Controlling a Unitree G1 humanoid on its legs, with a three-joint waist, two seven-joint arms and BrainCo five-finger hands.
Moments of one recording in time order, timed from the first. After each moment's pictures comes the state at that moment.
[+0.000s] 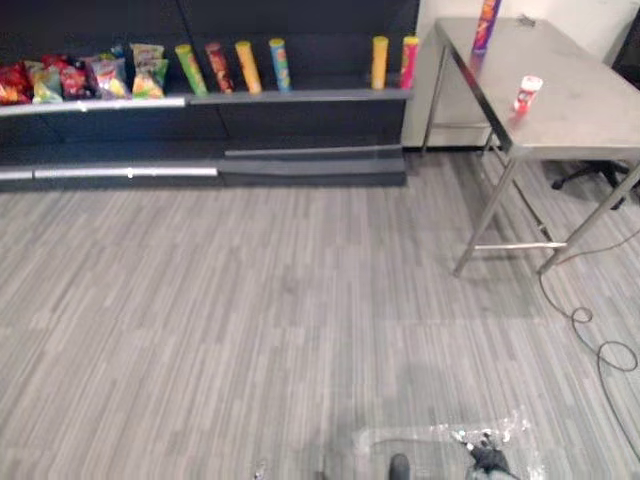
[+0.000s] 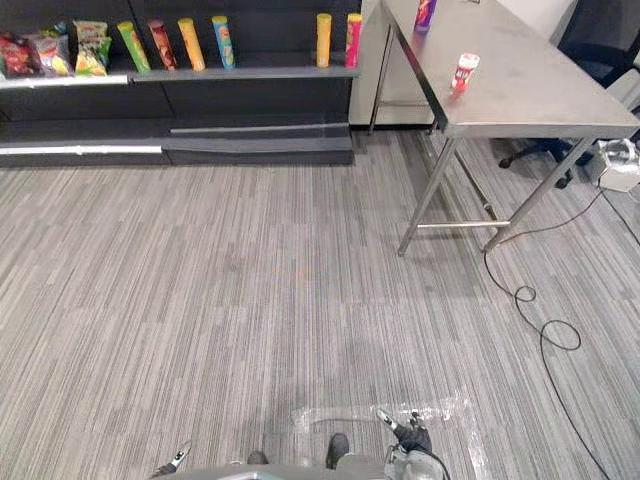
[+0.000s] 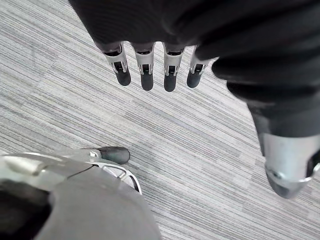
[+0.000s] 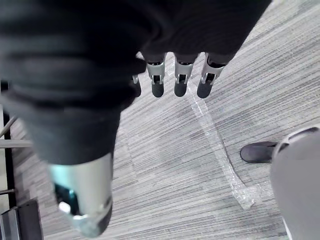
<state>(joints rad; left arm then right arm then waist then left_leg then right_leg) 0.09 0.11 0.08 1.25 -0.39 -0.11 0.17 0.05 -0.05 -0.15 1.13 0.27 -0.25 -0.10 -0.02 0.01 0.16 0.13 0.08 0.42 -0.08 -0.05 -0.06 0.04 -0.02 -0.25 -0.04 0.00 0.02</state>
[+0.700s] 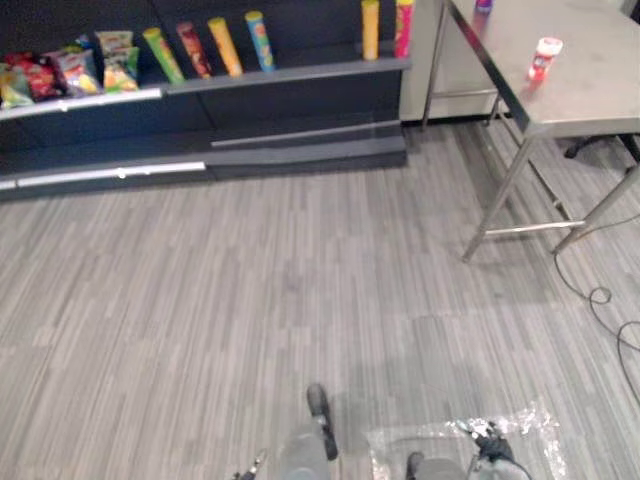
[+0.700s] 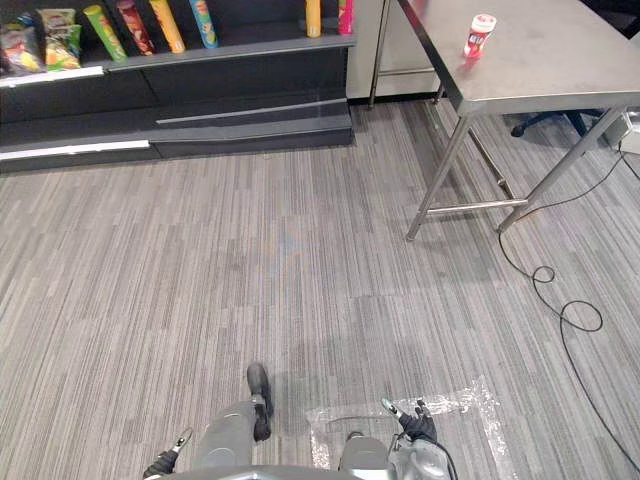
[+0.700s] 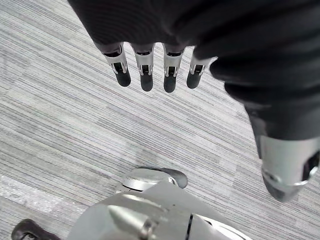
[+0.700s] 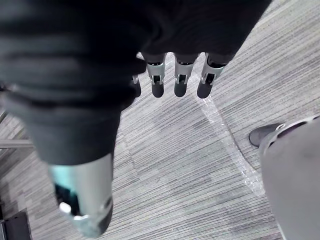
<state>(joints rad) 0.08 0.09 0.13 1.20 -0.39 -0.12 0.16 0.02 -0.07 -0.15 1.12 0.28 -0.24 -0.10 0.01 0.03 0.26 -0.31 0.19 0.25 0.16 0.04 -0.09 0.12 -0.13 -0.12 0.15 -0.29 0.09</state>
